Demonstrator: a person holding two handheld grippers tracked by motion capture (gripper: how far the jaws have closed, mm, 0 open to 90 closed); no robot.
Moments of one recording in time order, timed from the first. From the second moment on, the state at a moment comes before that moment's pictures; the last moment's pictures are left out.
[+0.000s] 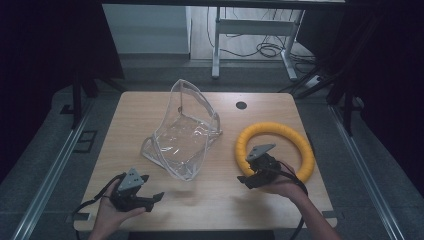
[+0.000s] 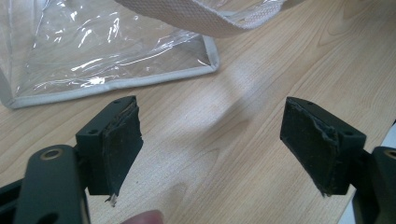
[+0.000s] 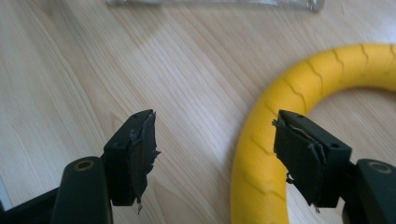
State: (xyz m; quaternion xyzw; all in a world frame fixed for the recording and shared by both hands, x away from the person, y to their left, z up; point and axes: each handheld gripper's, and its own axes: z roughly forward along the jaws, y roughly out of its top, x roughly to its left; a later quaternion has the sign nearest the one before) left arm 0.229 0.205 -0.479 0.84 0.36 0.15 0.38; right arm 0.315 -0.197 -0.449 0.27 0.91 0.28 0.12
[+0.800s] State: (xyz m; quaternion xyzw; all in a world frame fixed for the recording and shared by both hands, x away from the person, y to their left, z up) left arm 0.230 0.202 -0.481 0.84 0.36 0.14 0.38; right arm 0.333 -0.218 -0.470 0.30 0.94 0.17 0.08
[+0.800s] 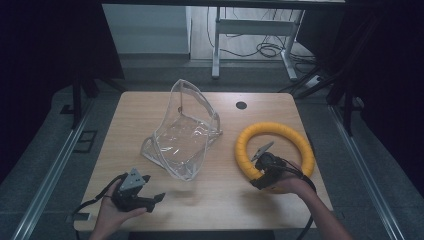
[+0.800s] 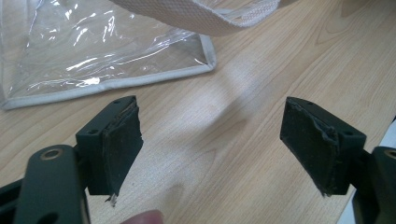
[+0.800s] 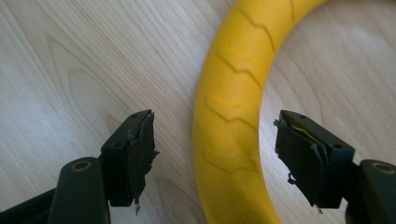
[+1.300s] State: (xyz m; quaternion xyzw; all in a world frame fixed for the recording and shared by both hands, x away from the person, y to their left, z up) left arm 0.230 0.202 -0.481 0.84 0.36 0.14 0.38; right arm 0.337 -0.225 -0.495 0.28 0.95 0.11 0.06
